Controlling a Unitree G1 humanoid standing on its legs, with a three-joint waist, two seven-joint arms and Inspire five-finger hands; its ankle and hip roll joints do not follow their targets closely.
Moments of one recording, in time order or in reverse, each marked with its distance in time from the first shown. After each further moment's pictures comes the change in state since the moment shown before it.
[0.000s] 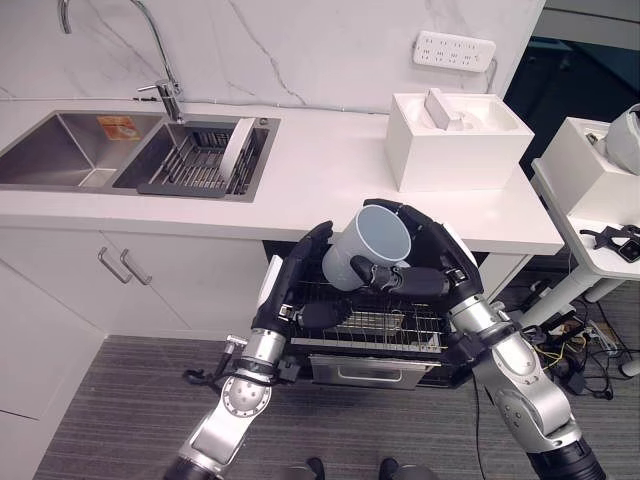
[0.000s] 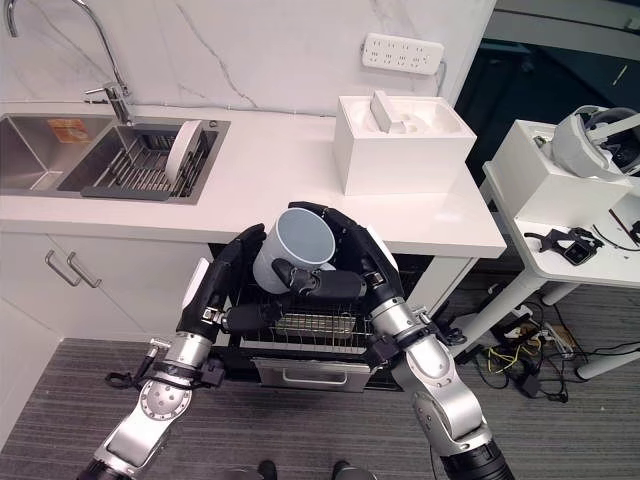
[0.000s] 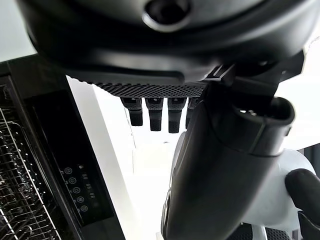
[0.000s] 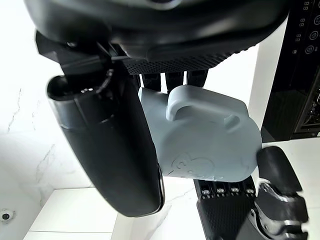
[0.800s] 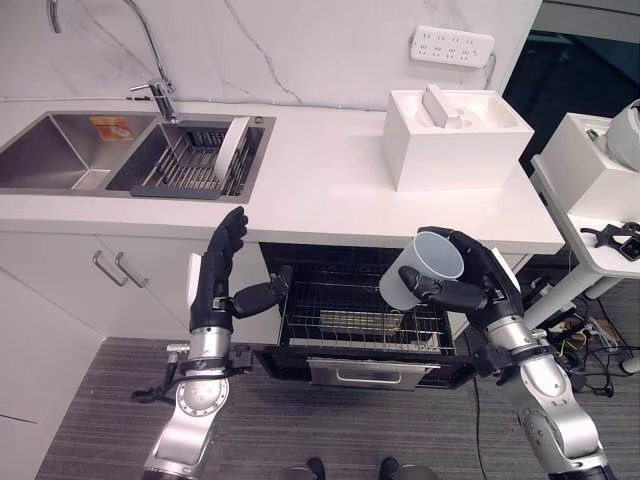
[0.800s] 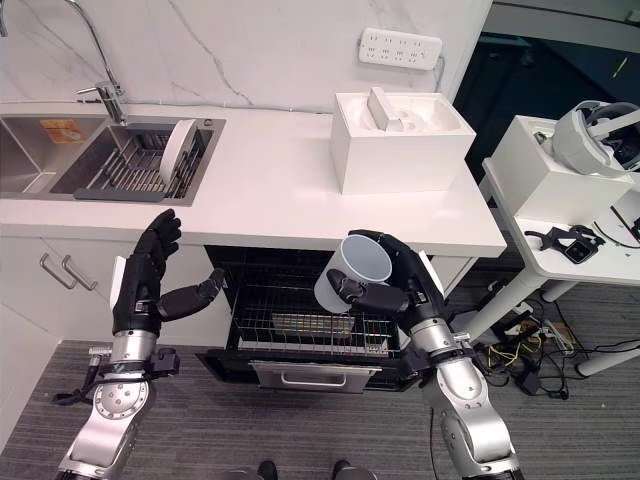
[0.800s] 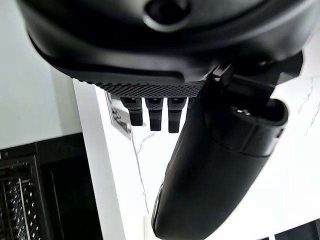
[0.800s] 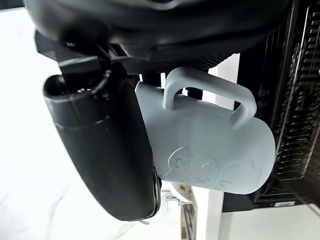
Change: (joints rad) left arm 0.046 0.006 0.227 0.001 -0.078 0.006 0.022; right arm 0.137 -0.008 -0.149 0.112 -0.080 -0.005 -0.060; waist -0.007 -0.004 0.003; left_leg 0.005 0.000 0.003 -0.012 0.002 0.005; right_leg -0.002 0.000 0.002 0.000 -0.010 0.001
